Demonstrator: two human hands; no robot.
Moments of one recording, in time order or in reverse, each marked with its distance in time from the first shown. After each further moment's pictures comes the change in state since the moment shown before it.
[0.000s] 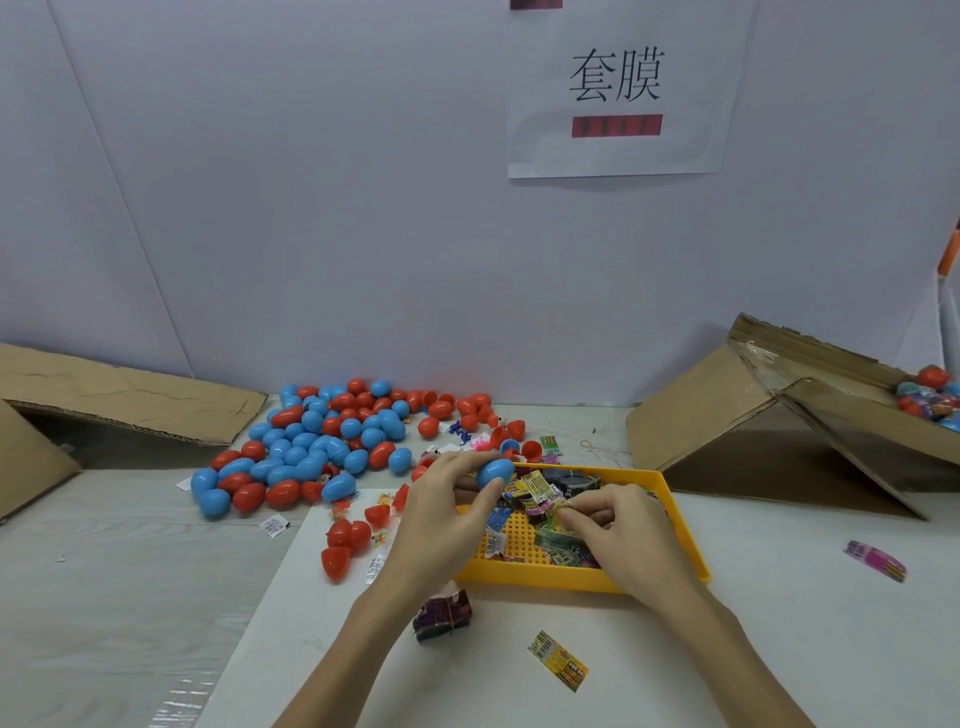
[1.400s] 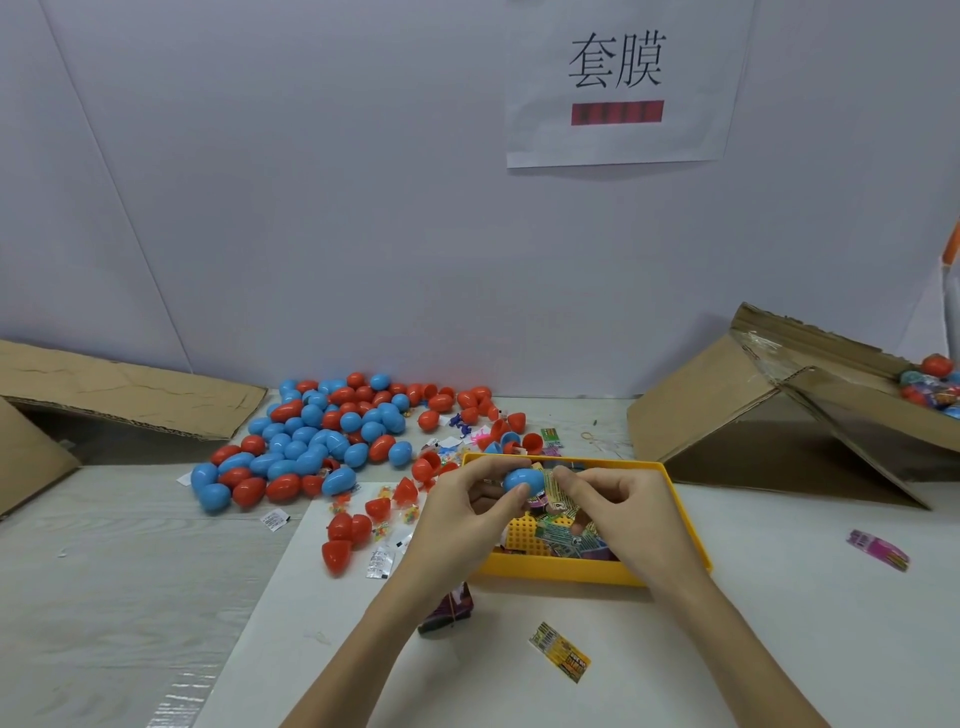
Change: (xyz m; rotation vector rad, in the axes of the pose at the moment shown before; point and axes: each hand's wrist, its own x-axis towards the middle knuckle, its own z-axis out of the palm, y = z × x) left_hand -0.005 0.004 0.011 -0.193 -0.151 -0.099; right_hand -0.008 -0.019 -0.008 0.416 0.033 0.033
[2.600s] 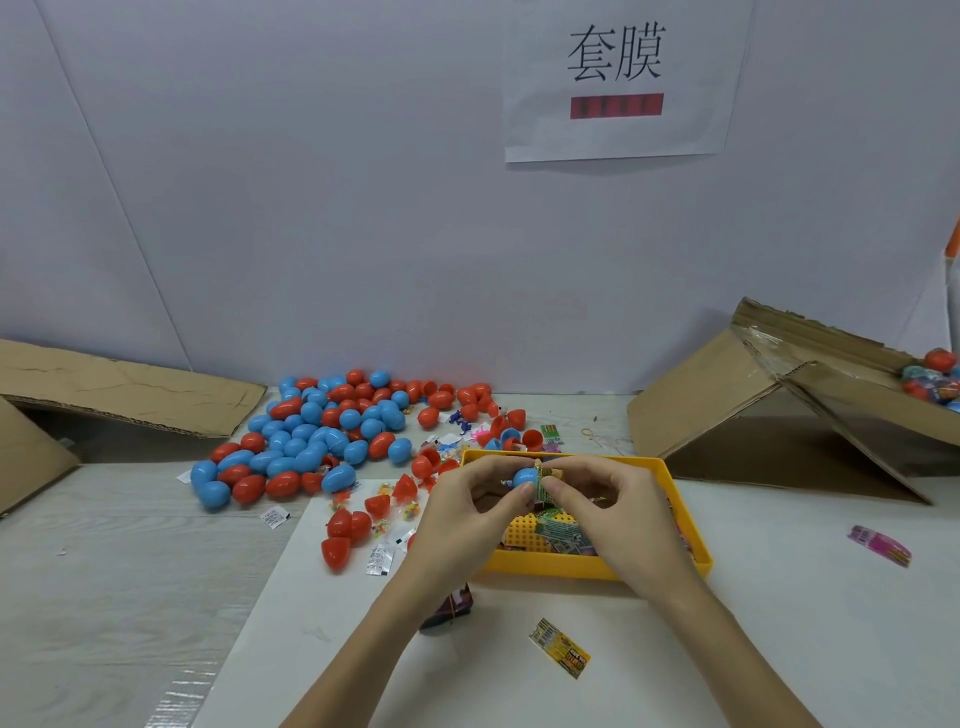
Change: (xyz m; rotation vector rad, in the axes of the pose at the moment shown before) left_hand -0.001 -0.003 0.002 -0.012 -0.019 0.027; right_hand -0.002 0.005 0.006 -0.086 0.025 -0.122
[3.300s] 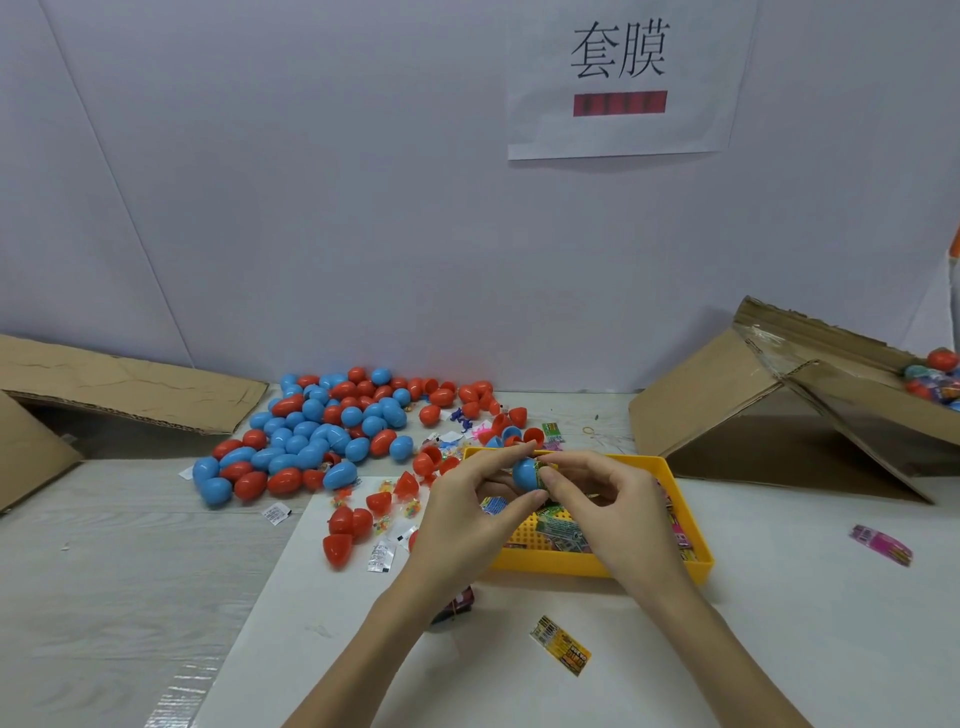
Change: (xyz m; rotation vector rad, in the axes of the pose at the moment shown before) left_hand -0.002 0.001 0.002 0.080 0.062 0.152; right_hand -0.004 -0.008 0.008 0.067 0.052 -0.017
